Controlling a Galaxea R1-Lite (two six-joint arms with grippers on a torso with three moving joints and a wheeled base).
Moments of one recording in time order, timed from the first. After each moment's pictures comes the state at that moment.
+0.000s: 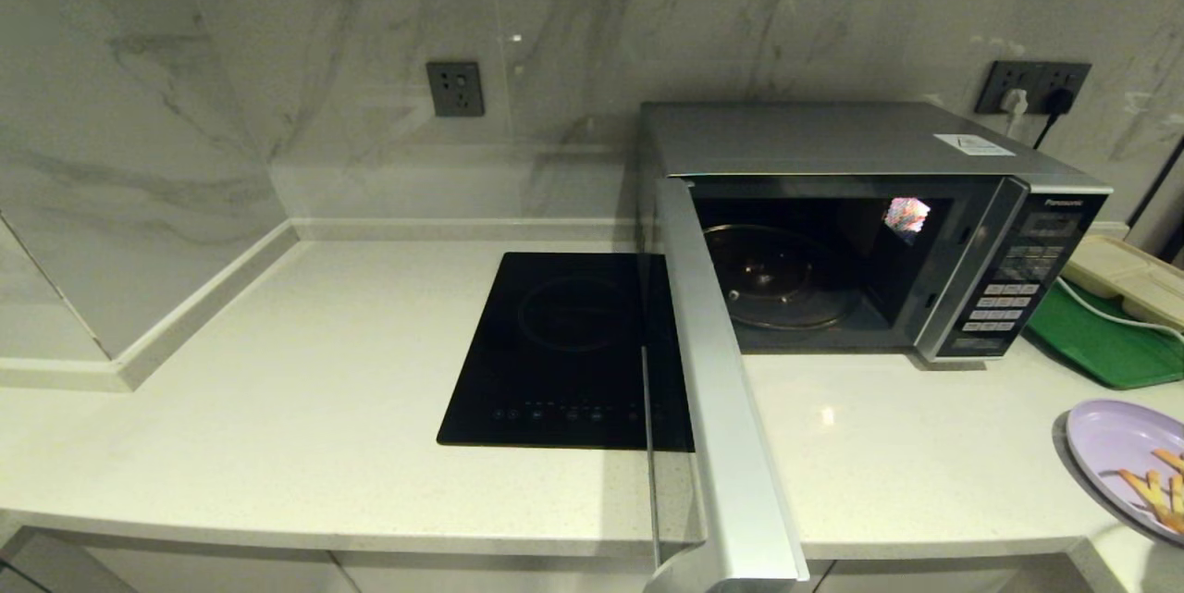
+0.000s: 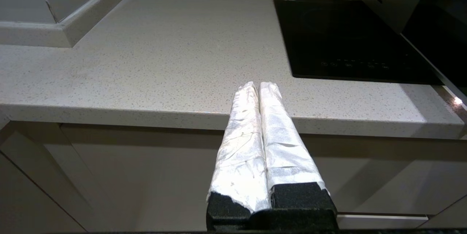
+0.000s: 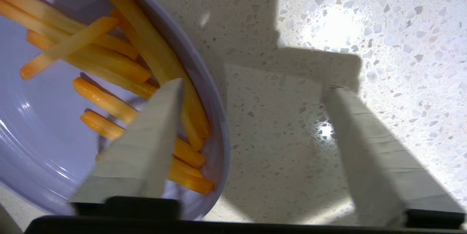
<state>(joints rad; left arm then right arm) 0.00 0.00 0.00 -0.01 0.01 -0.06 -0.87 2.02 -1.04 0.27 -0.02 0.91</state>
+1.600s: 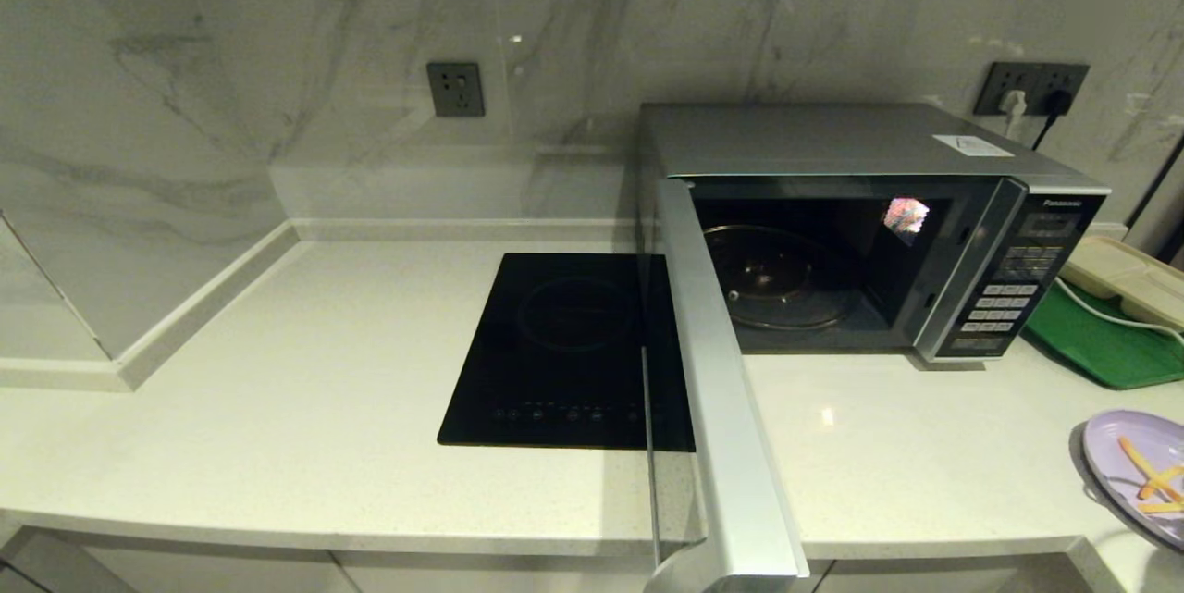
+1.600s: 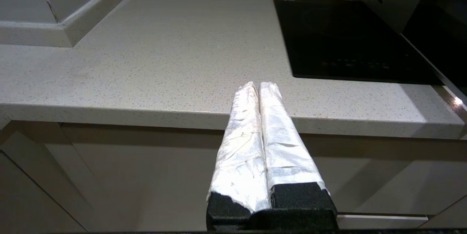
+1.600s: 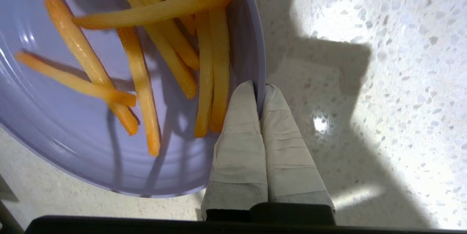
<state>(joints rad) 0.00 0.00 0.00 -0.01 0.01 -0.06 -0.87 1.98 -1.01 0.28 0.05 0.81</state>
